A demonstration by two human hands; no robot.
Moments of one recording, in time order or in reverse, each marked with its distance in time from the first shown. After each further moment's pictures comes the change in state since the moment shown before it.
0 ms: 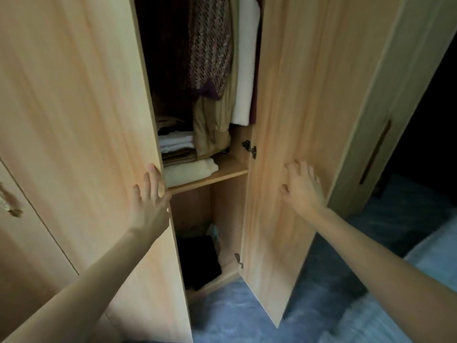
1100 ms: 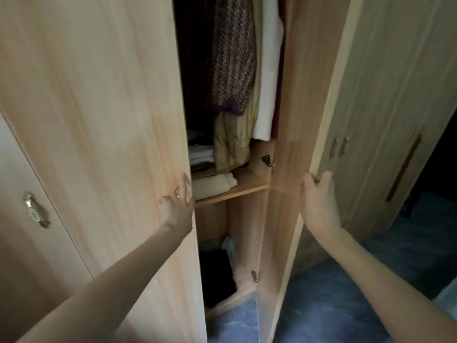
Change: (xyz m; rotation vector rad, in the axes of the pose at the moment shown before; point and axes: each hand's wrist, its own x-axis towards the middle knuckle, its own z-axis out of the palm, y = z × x) left_hand 0.051 0.001 0.004 0.212 -0.274 0.085; right_hand 0.018 -0.039 0.002 0.255 0.212 0.037
